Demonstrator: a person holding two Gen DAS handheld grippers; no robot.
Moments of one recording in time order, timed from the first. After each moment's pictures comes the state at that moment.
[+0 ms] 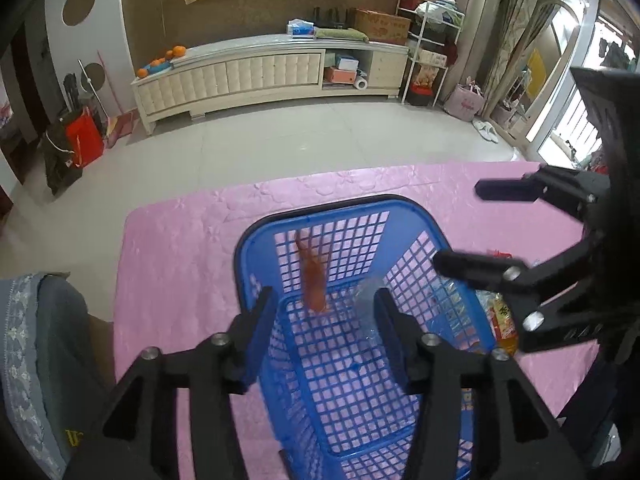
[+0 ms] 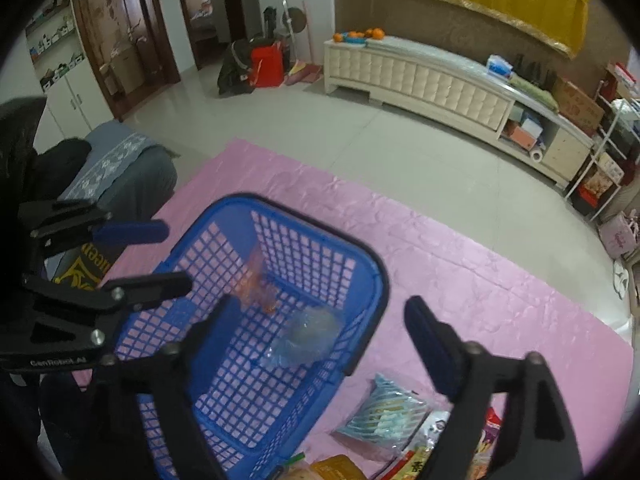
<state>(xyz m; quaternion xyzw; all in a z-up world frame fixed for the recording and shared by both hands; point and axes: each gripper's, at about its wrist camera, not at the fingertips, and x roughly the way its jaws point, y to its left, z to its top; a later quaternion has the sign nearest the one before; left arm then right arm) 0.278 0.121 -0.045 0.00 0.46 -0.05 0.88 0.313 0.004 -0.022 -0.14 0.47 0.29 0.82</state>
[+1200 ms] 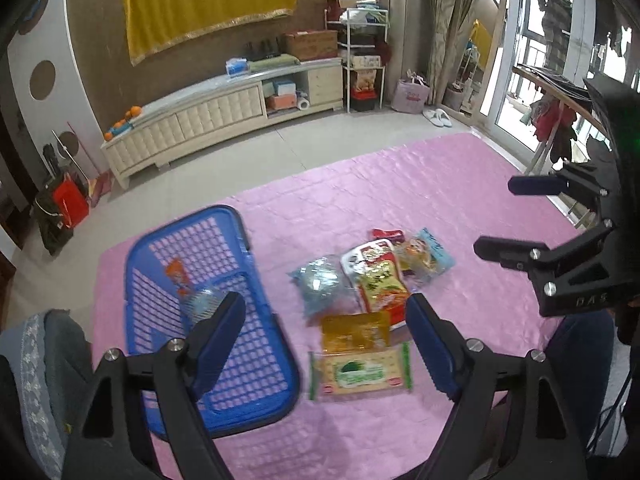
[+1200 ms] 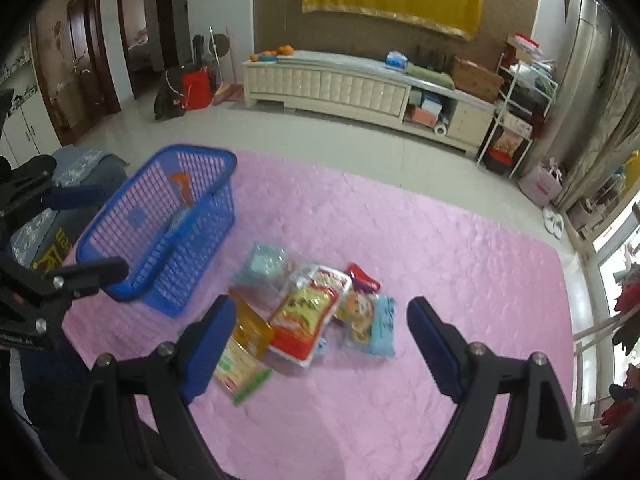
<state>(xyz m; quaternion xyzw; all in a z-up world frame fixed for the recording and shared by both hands) 0.200 -0.057 -0.012 0.08 0.43 -0.10 0.90 0.189 -0.183 0.014 -0.12 0.45 0.17 0.87</state>
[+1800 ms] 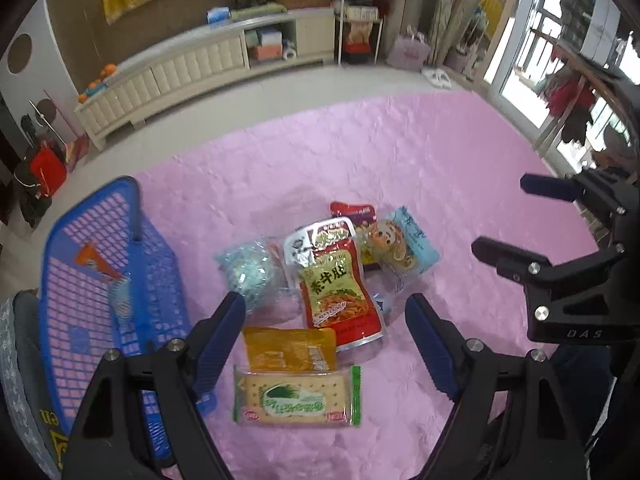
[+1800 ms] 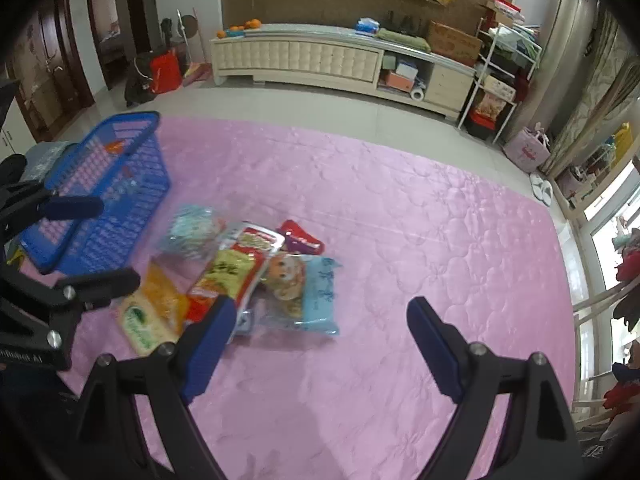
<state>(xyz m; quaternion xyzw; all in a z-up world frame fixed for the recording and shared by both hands) 0.268 -0.134 -0.086 0.06 0.51 -0.10 0.85 0.223 -0.251 -0.045 -0.12 0.49 0.13 0.85</state>
